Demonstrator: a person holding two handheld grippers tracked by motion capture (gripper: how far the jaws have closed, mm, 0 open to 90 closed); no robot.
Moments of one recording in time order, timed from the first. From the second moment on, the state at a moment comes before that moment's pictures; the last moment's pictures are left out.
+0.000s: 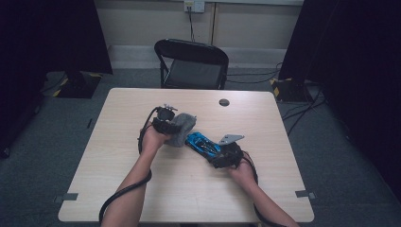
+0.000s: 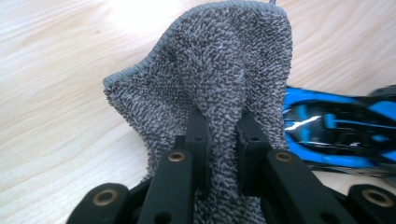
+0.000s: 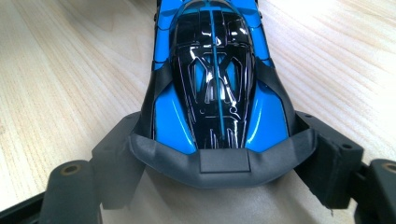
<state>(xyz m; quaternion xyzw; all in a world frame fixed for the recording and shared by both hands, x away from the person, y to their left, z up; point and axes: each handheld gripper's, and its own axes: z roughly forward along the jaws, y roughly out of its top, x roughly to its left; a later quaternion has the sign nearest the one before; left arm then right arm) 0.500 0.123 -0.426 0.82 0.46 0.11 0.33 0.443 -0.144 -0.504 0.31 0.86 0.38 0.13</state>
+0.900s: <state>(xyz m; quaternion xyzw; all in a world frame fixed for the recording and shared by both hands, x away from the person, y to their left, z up) 0.463 0.044 -0.433 0.86 0.36 0.07 0.35 0.444 -0.144 -0.504 0.31 0.86 0.38 0.13</state>
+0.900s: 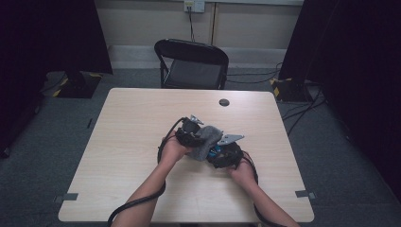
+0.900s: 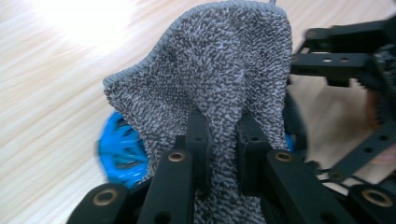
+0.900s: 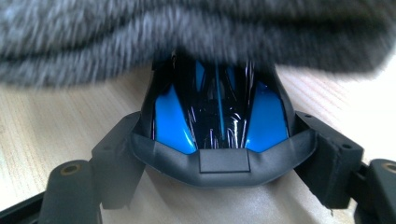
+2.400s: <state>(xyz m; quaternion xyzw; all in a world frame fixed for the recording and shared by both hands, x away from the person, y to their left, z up) 0.477 0.038 -0.443 0.87 0.36 0.08 0.32 0.444 -0.144 -0.504 0.31 0.86 0.38 0.13</state>
